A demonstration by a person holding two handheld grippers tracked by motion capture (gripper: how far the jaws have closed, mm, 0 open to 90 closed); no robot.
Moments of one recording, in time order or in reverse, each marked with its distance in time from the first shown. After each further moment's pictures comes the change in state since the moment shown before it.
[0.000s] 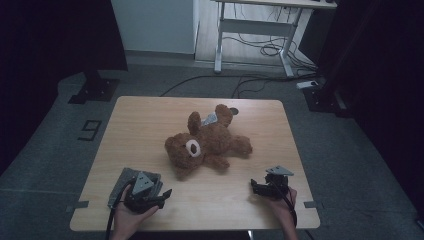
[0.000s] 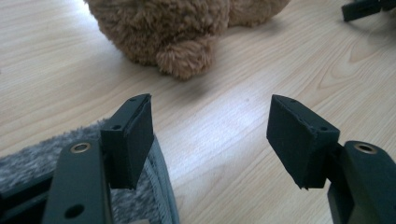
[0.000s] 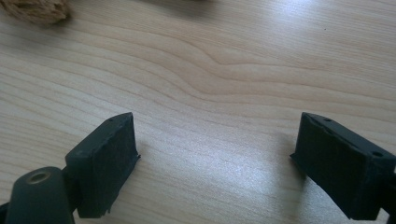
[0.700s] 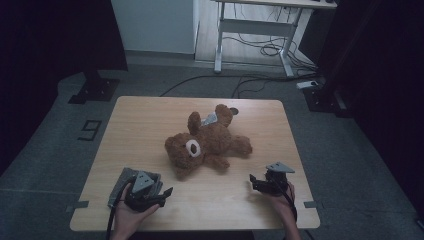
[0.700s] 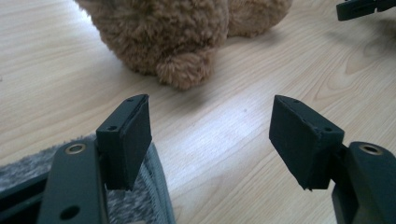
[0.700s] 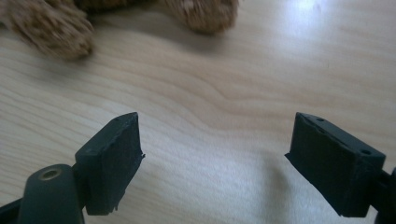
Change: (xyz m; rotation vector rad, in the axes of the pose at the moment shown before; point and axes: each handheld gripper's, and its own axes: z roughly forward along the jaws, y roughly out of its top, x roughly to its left) left arm 0.000 0.009 0.000 -0.024 -0.011 -0.019; right arm 0.000 0.012 -0.001 -0.071 0.040 -0.008
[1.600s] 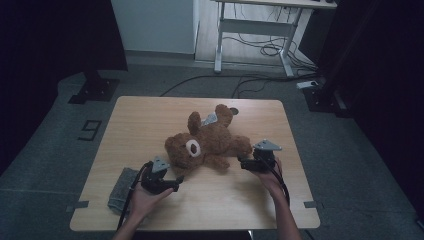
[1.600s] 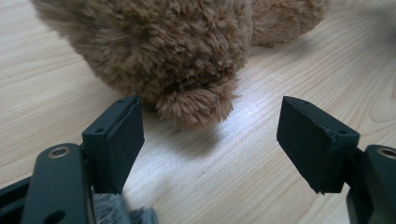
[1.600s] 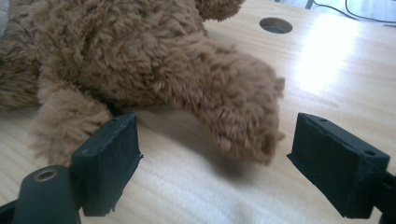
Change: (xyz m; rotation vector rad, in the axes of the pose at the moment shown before) left arm 0.007 0.032 0.057 0.087 0.019 -0.017; right arm 0.014 0.072 0.032 -0.104 0.079 -0.120
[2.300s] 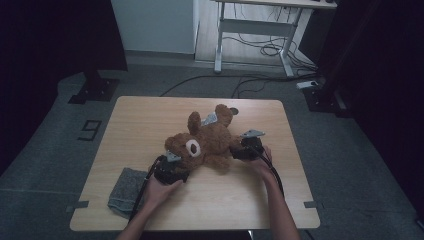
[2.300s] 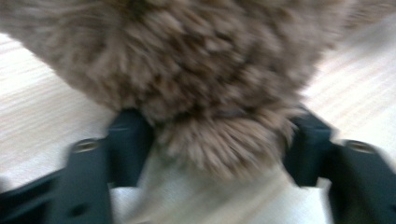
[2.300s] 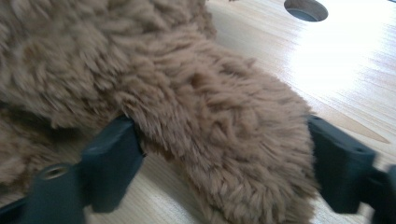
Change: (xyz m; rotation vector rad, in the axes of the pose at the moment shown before) left arm 0.009 0.009 0.060 0.108 0.051 -0.055; right arm -0.009 0.017 0.068 0.122 0.027 -0.073
